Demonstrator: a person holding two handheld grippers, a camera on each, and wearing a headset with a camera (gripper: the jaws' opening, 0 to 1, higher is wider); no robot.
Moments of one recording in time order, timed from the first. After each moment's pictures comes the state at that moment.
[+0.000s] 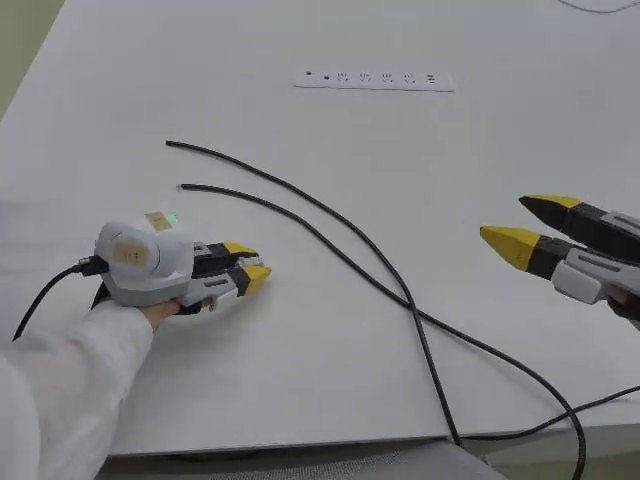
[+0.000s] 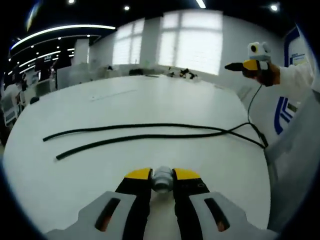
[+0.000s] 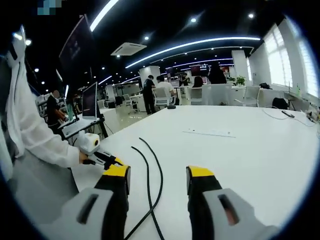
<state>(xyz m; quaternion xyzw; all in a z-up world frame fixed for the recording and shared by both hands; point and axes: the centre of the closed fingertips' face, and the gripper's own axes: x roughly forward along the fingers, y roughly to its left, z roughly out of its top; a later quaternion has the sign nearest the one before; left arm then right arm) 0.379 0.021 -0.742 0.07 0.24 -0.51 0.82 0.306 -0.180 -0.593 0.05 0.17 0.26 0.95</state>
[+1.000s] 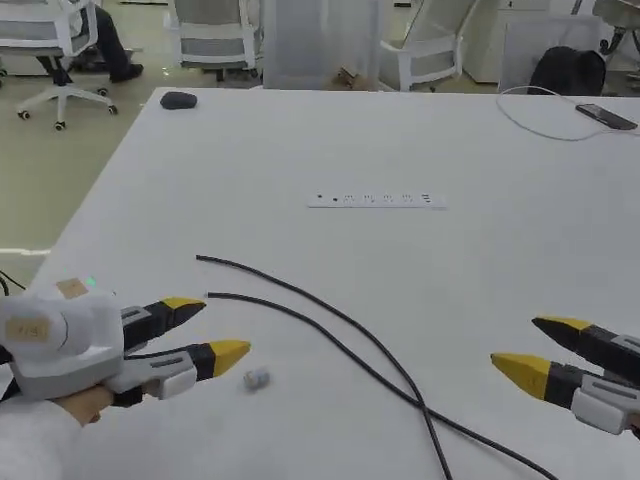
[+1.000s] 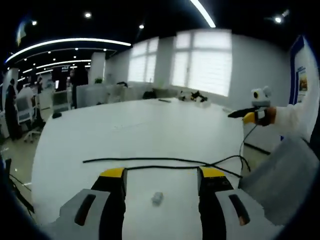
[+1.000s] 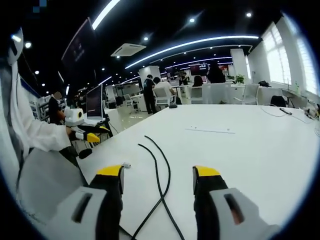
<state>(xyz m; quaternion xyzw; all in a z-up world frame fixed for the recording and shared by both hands) 0.343 0.096 -0.585 0.03 0.17 -0.47 0.87 0.245 -0.182 -0.576 0.04 0.18 0.27 0.94</state>
